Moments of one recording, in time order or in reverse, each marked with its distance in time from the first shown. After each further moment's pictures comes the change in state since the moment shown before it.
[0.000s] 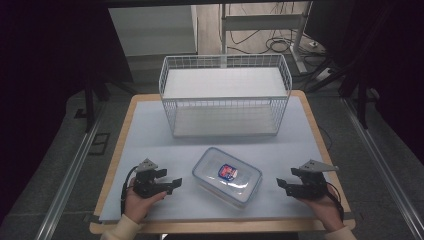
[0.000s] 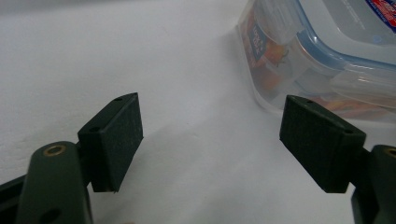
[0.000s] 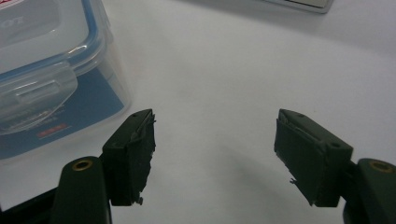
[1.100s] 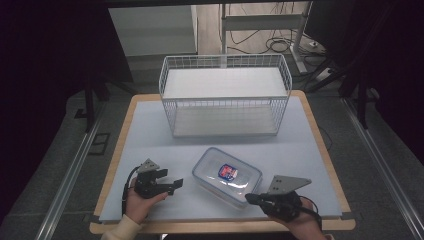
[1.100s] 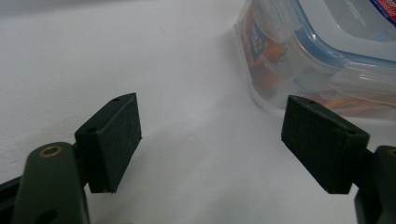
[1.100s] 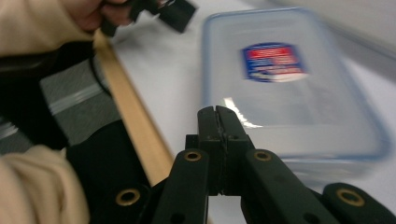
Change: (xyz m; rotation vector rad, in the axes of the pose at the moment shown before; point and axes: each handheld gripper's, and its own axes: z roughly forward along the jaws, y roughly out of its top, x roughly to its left) left arm -0.004 0.000 0.003 0.005 0.005 0.017; right arm 0.118 0.035 -0.024 -0.023 0.389 -0.274
